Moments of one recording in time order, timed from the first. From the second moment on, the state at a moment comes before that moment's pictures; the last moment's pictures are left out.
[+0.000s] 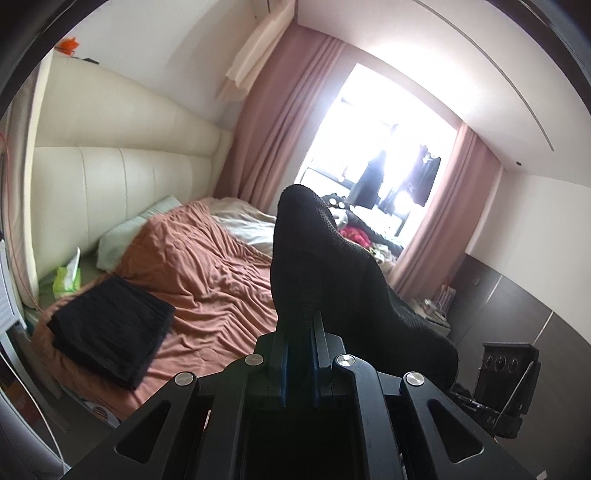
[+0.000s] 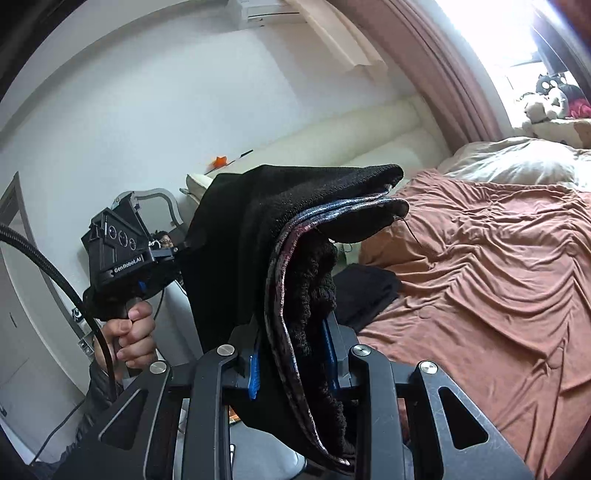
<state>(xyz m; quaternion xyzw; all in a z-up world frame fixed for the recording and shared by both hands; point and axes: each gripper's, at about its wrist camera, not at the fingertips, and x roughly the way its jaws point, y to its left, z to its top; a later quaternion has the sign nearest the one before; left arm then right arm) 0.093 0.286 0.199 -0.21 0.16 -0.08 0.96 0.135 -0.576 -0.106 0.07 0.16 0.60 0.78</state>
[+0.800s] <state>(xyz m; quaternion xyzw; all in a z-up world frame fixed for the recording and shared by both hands) 0.151 0.469 0.143 -0.24 0.15 0.04 0.96 0.195 -0.372 -0.122 0.00 0.18 0.65 0.74</state>
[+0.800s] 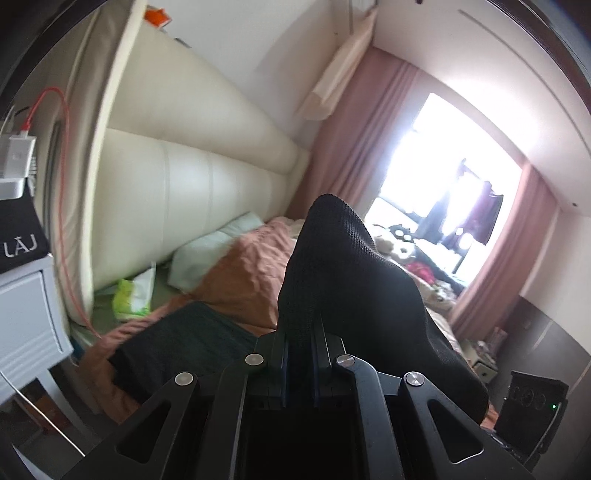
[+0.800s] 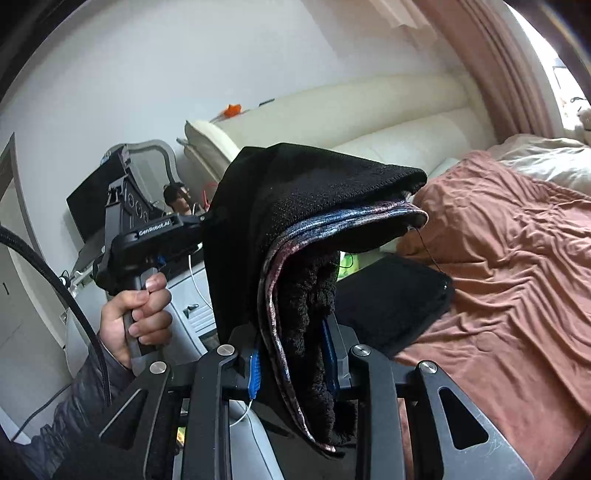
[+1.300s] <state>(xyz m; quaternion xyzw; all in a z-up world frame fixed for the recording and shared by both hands) 0.212 0.537 0.106 -0.22 0.18 0.10 0.95 0.255 -0.261 -0.144 0.00 0.22 0.66 0.72</state>
